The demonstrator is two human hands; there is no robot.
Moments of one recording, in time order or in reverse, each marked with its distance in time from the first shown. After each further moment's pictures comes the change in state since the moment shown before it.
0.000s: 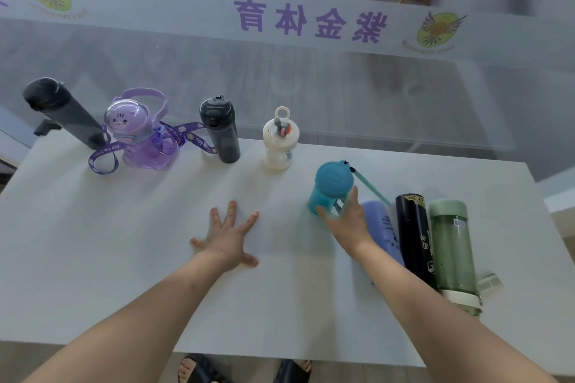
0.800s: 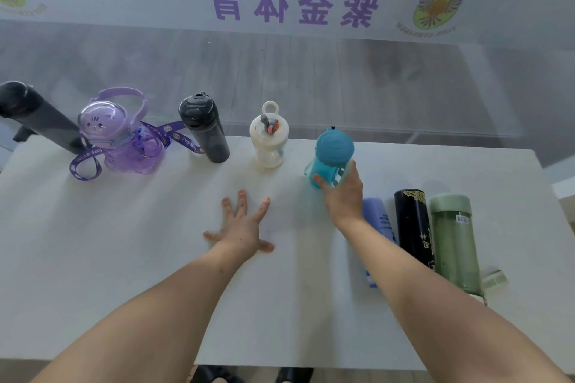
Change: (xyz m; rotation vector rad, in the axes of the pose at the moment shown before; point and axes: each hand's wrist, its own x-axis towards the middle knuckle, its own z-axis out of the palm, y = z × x) left_hand 0.027 0.056 -0.010 -0.023 -0.007 -0.016; right_hand 0.060 -0.004 0.005 -0.040 0.251 -0.041
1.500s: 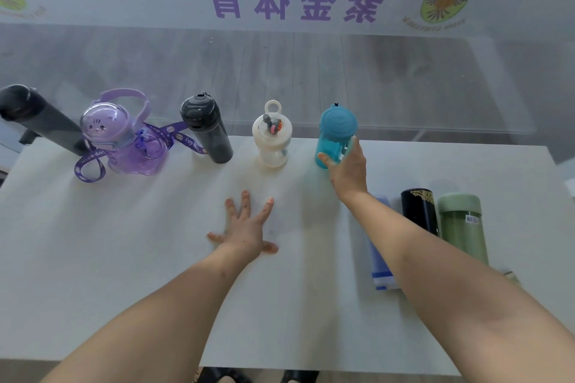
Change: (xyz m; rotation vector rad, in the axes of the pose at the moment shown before) left_hand 0.000 0.001 -0.001 0.000 -0.018 0.003; right_hand 0.053 -0.009 0.008 -0.074 -0.016 -0.058
